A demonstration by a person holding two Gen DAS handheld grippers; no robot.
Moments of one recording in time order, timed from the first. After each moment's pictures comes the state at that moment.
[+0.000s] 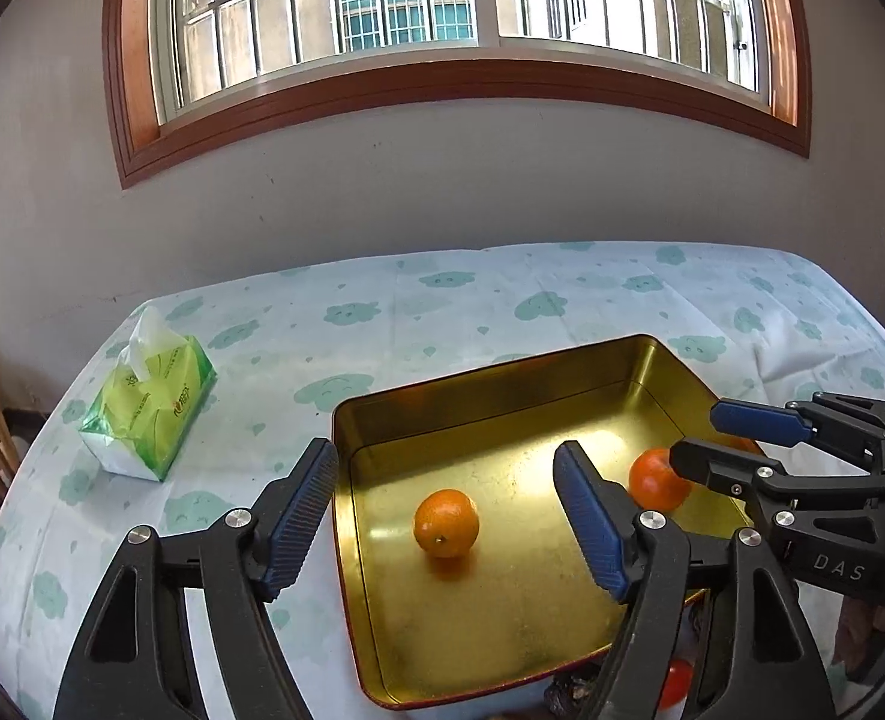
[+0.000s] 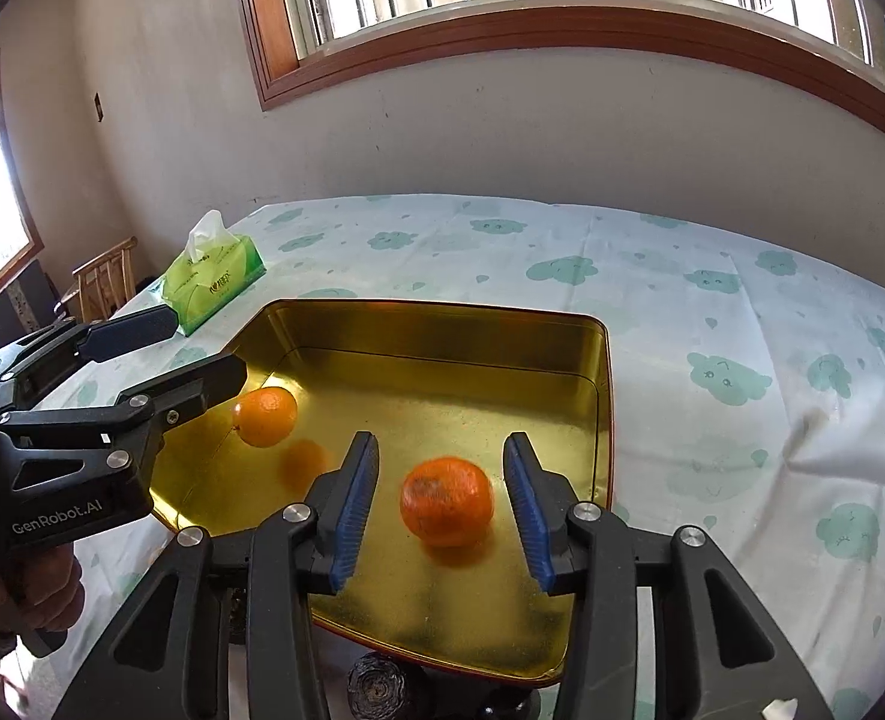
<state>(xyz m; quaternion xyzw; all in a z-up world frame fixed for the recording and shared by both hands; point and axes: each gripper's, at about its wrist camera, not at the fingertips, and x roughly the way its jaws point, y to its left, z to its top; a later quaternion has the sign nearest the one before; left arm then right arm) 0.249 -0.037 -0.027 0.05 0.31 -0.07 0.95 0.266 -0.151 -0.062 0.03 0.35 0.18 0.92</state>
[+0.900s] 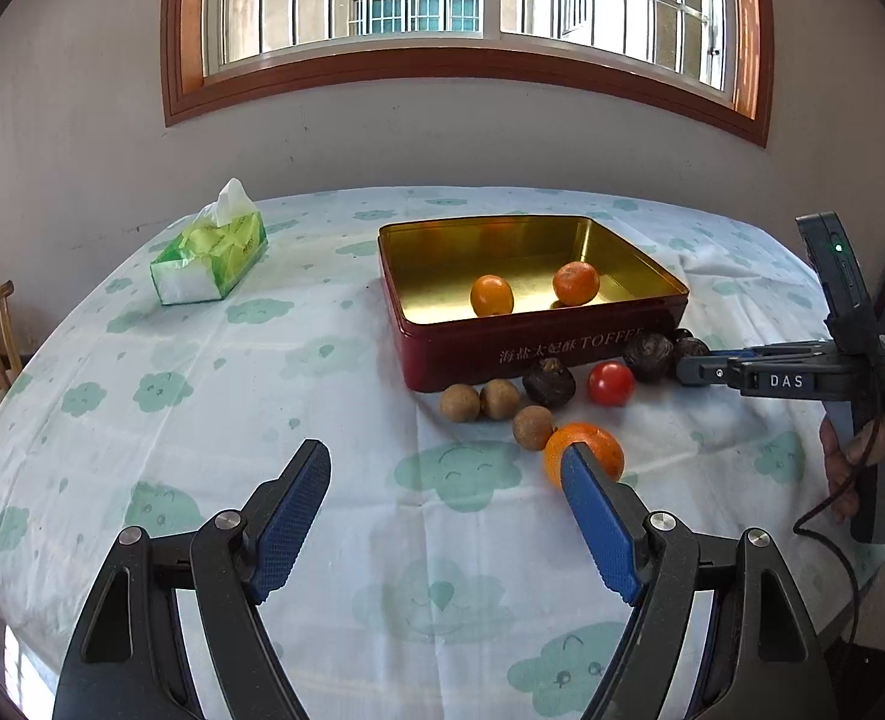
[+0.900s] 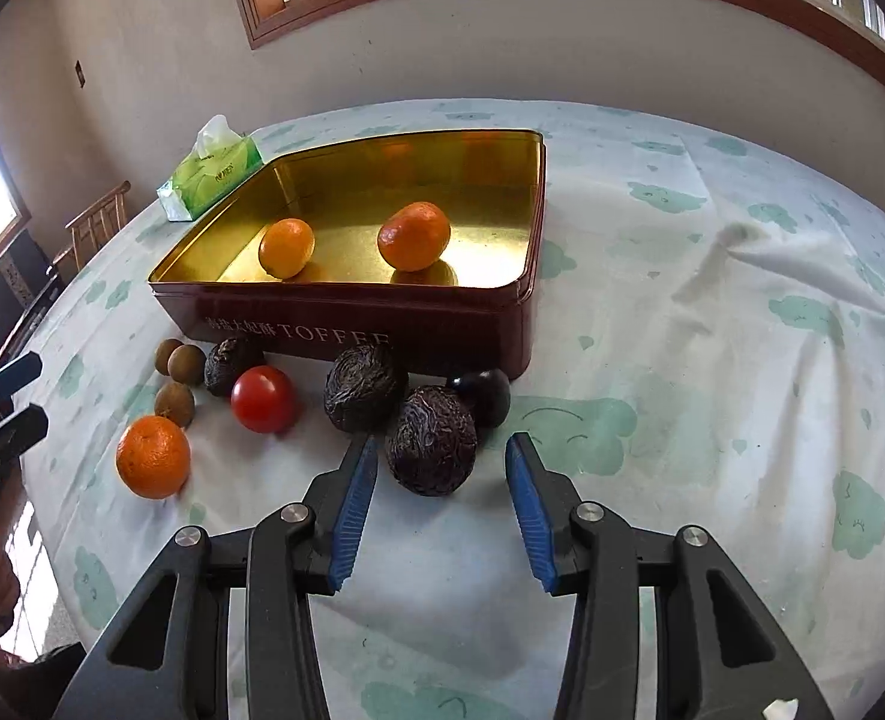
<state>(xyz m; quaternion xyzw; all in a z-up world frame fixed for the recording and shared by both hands) 0.068 0.007 -0.062 0.02 0.33 -0.08 0.94 0.187 -0.185 -0.116 0.06 0.44 0.18 0.88</state>
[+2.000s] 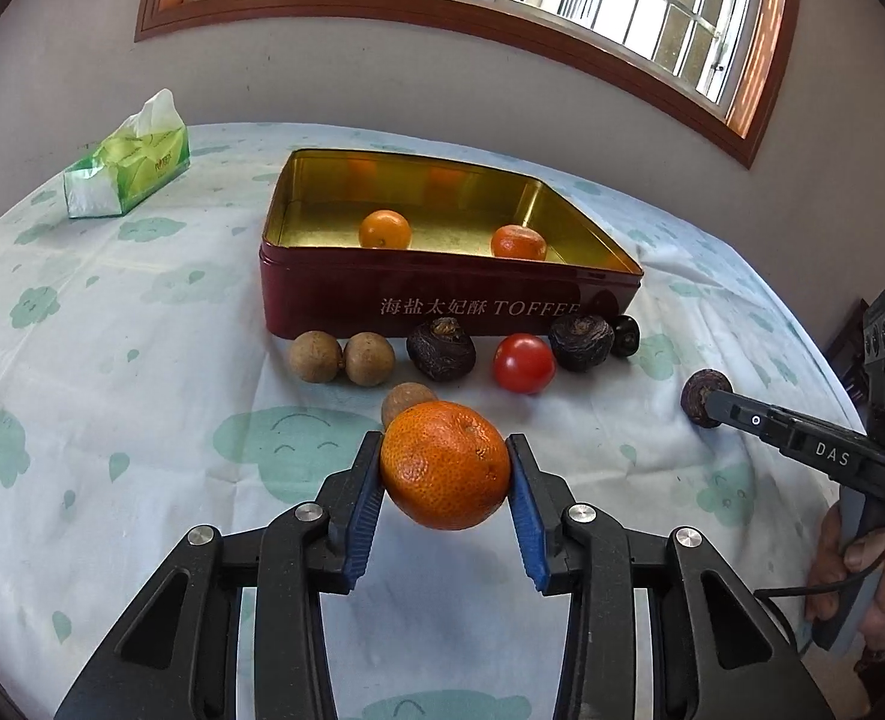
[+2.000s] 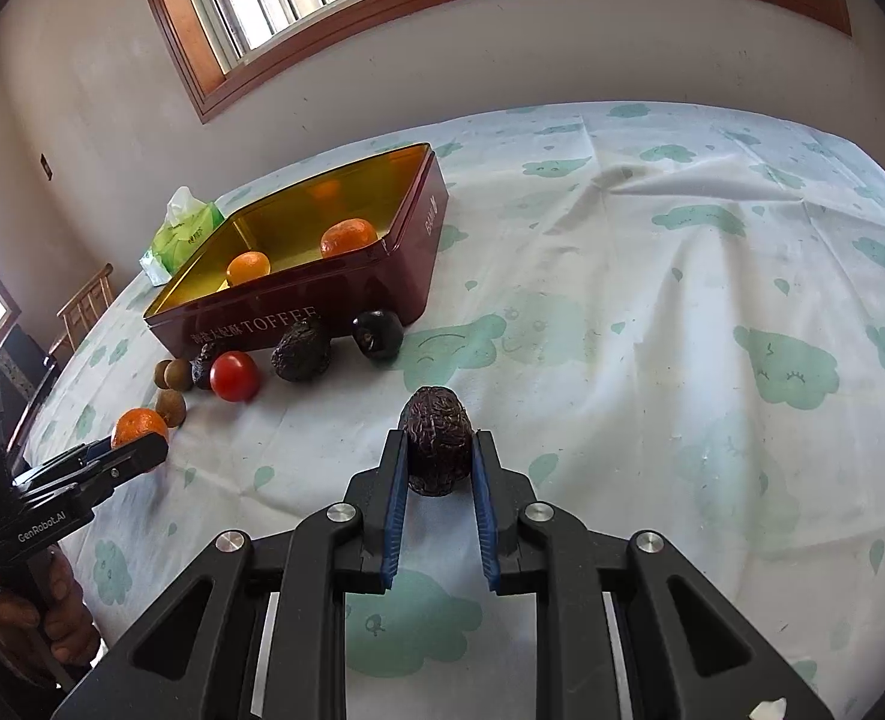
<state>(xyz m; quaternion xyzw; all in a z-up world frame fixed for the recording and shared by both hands) 0.096 -0.034 -0.095 -0.07 0.37 -0.13 0.92 0.131 -0.237 -0.117 0.11 0.40 0.13 0.90</state>
